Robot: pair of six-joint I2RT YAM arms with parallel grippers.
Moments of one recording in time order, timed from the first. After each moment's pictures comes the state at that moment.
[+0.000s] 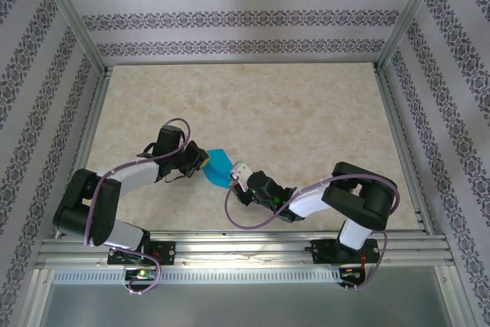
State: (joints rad) left arm -0.28 1.44 0.60 0.01 0.48 -1.19; right arm 1.05 1.69 0.47 0.67 0.17 0.11
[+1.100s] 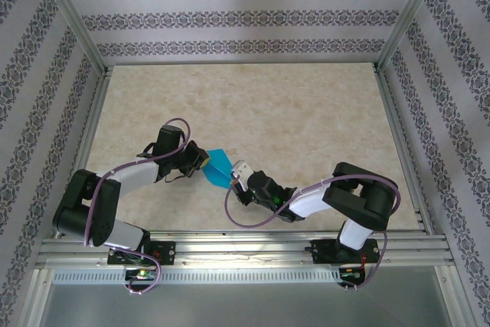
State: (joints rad) left arm -0.28 1.44 0.60 0.01 0.48 -1.19; right arm 1.06 1.68 0.47 0.67 0.17 0.15
